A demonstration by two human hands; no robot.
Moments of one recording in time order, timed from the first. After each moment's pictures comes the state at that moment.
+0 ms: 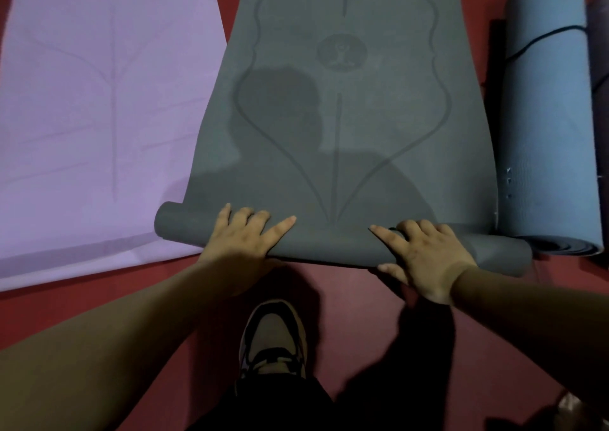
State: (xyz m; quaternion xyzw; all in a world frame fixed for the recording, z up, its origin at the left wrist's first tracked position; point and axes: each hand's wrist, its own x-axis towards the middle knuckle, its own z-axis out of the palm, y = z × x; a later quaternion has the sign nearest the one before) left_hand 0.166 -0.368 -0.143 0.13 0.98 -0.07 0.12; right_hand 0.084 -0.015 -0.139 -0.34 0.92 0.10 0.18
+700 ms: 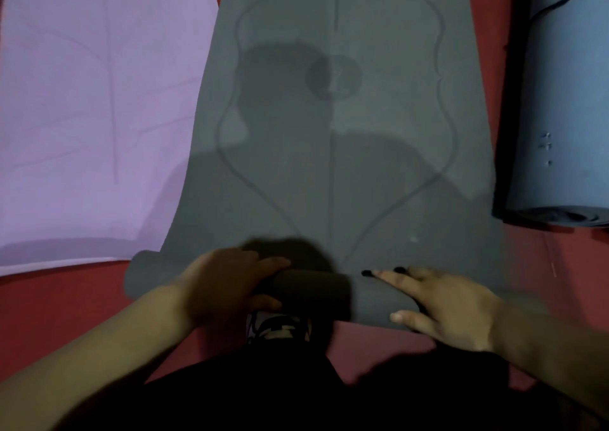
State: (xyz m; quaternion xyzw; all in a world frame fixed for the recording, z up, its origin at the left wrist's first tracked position) left_hand 0.225 -0.361 -0.090 0.19 0.92 0.05 0.33; right_hand 0.160 0.017 -0.118 -0.39 0.83 -0.07 0.40
